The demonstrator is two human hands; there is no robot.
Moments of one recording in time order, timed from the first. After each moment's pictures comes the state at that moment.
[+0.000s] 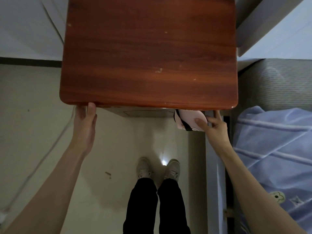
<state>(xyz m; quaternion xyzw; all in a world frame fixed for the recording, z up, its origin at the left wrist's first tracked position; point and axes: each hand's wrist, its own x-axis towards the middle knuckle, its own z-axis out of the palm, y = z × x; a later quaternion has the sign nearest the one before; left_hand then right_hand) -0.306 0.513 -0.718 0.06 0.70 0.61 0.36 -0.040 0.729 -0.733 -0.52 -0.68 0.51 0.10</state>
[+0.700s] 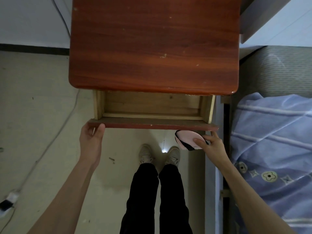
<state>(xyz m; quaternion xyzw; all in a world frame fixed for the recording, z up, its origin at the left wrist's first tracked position) -0.253 0.439 -0.732 -0.08 0.73 0.58 0.34 0.015 0.663 -0.721 -0.55 -0.67 0.49 -0.07</state>
